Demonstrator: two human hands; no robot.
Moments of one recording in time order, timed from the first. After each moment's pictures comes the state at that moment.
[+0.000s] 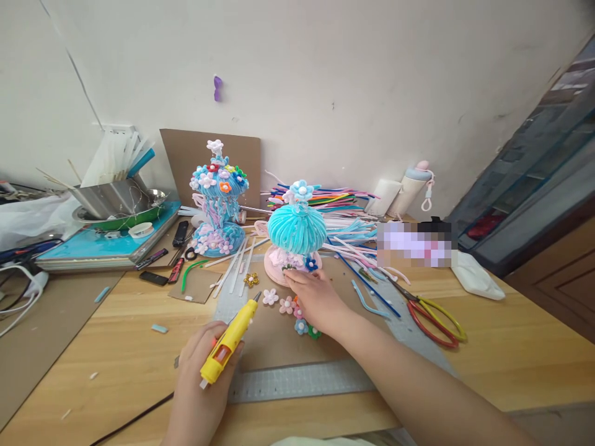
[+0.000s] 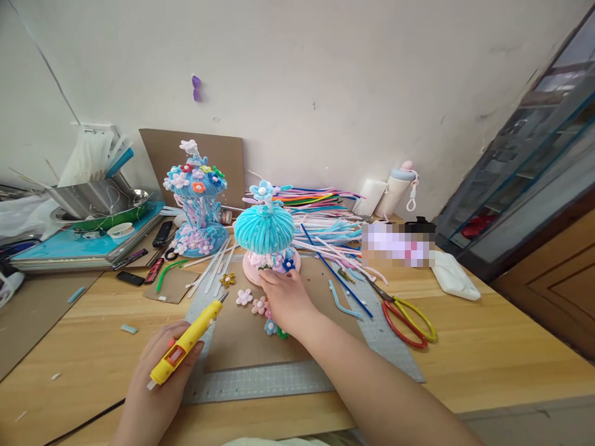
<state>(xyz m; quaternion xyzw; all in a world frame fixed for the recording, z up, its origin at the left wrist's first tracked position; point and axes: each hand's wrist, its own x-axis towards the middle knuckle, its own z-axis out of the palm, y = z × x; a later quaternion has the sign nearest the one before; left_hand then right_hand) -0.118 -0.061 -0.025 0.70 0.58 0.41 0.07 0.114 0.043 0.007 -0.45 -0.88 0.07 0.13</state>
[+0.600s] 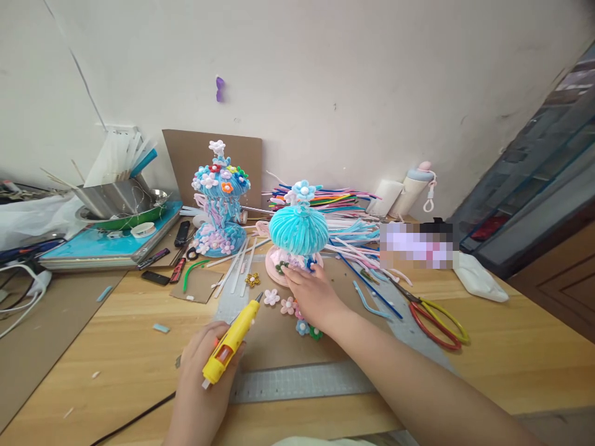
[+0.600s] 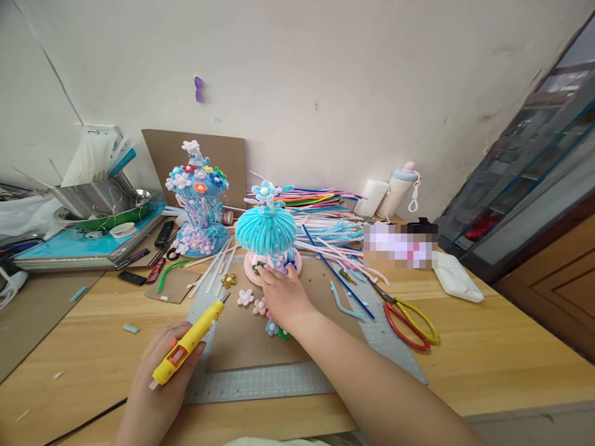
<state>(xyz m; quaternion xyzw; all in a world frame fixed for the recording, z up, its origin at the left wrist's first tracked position) -0.118 -0.061 -0.025 0.70 0.59 0.40 0.07 0.104 0.054 0.000 -0.46 -0.88 0.01 0.07</state>
